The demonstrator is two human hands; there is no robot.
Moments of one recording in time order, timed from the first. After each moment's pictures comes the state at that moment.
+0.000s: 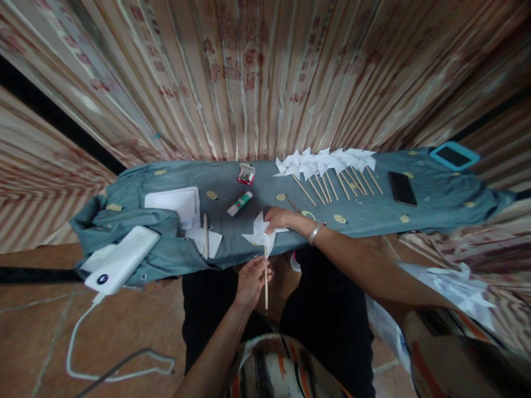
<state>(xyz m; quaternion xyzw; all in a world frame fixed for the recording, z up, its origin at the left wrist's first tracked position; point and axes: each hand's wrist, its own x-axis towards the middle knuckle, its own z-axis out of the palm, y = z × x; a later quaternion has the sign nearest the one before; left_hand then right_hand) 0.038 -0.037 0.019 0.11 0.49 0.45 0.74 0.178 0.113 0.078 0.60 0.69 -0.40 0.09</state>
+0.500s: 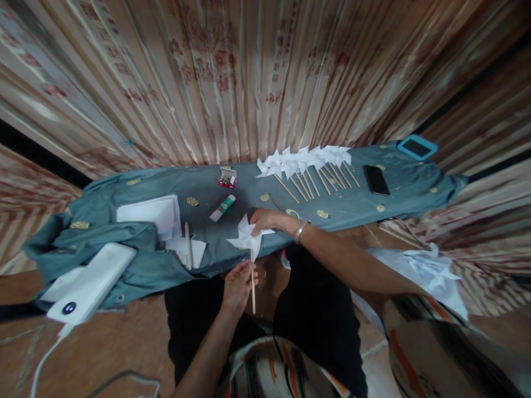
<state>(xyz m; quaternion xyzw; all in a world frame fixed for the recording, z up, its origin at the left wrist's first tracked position) 0.036 -0.032 0.013 0.14 0.51 0.43 0.73 0.181 0.107 0.091 0.60 0.67 -0.44 0.05</state>
